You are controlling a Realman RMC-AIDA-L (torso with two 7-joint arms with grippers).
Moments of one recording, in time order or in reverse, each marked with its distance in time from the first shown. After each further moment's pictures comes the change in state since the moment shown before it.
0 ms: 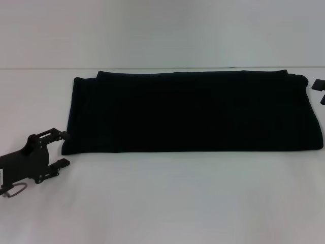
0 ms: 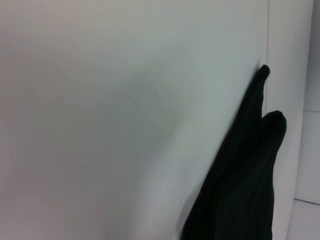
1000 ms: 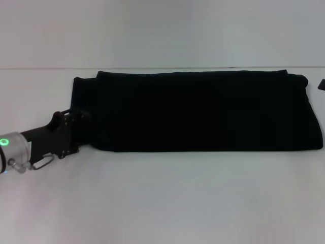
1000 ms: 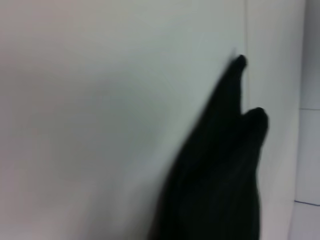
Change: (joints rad) left arm -0.145 -0.002 0.006 -0.091 0.002 -0.167 0.000; right arm -0.007 -0.007 0.005 -0.002 0.000 0.025 0.000
